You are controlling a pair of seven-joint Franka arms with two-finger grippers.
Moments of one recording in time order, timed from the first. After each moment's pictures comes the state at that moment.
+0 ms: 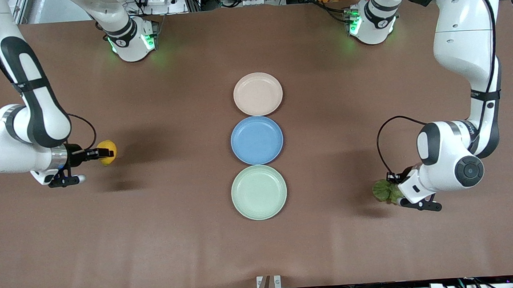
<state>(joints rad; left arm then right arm) -0.10 0.76 0.02 -1.46 -0.10 2.09 0.15 -0.25 0.42 0.10 -1.95 0.21 2.04 -0.32</state>
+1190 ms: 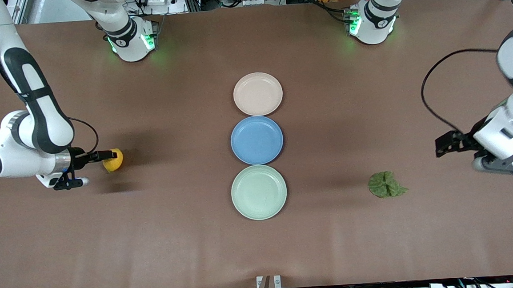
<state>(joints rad) -0.08 0.28 0.03 -1.41 -0.02 1.79 0.14 -0.25 0.46 0.10 -1.89 0.21 1.97 -0.33</state>
